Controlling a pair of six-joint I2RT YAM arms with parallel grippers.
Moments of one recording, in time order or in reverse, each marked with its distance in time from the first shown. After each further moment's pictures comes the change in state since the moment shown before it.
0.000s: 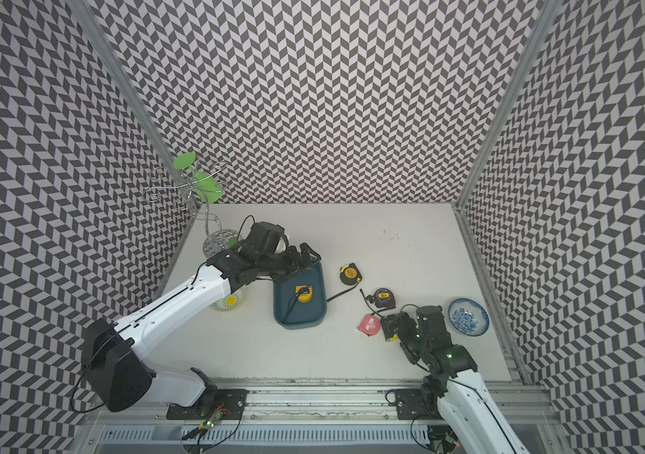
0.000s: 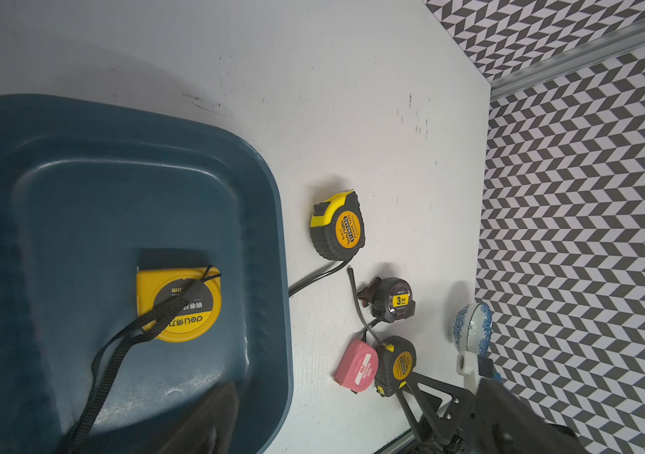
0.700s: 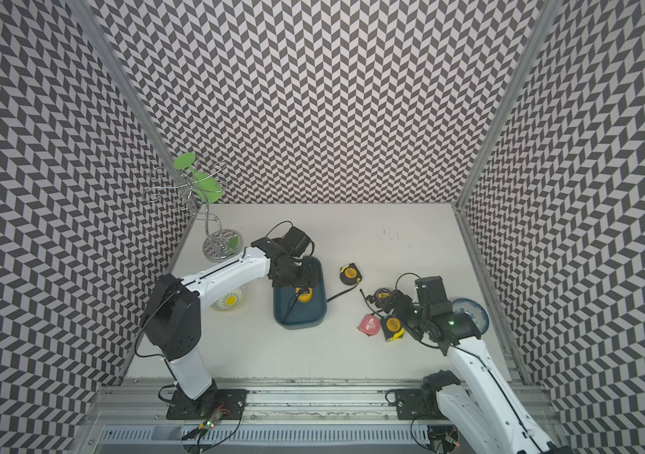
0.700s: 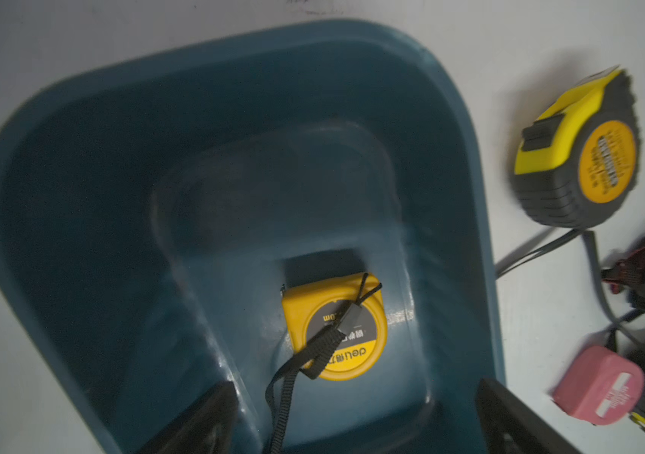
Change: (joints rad) left arm -0.025 0.390 0.183 -0.322 -0.217 0.397; right arm 0.000 0.230 0.333 -0.122 -0.024 -0.247
